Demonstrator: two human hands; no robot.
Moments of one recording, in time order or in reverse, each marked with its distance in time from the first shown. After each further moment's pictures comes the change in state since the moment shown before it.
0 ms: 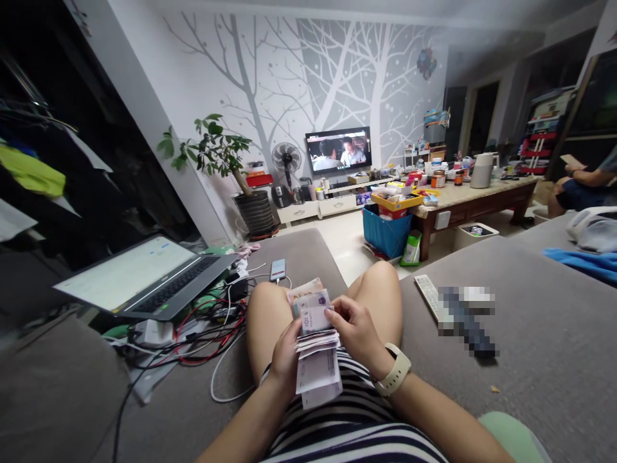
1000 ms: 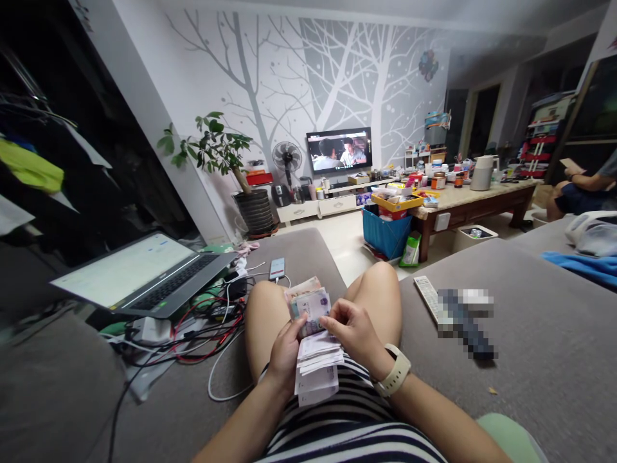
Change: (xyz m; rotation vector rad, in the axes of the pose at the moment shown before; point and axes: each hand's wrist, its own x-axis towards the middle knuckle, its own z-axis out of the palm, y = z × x) left_hand -0.001 -0.003 0.003 -0.140 -0.031 -0.040; right_hand 0.001 0.009 -0.003 -0.059 -0.041 0.023
